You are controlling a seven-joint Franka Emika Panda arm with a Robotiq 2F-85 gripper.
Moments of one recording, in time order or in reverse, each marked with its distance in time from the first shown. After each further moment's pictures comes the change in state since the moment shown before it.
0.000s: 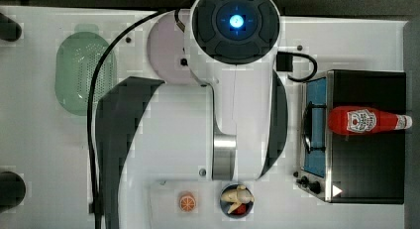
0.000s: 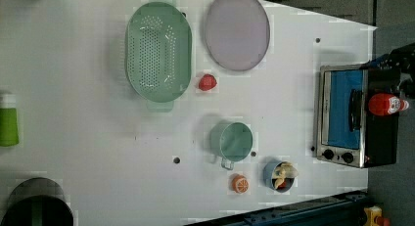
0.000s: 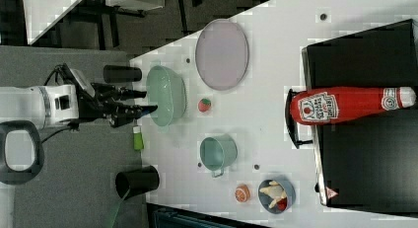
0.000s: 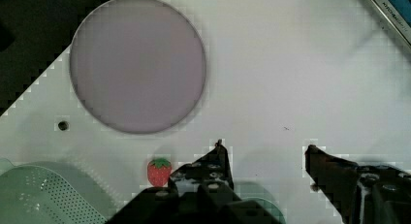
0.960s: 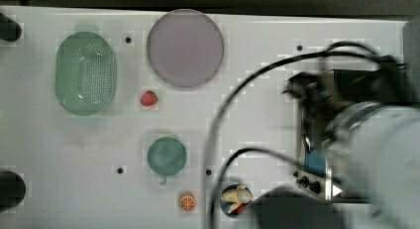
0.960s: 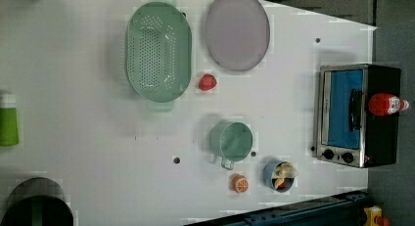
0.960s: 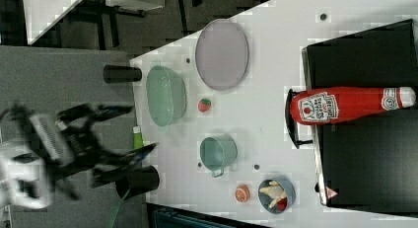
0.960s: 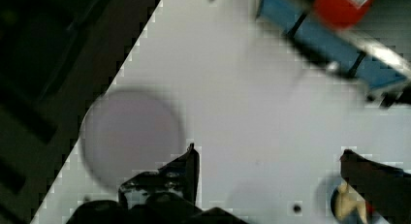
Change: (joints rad) arm -0.036 -0.247 -0.235 -0.053 -0.021 0.011 0.028
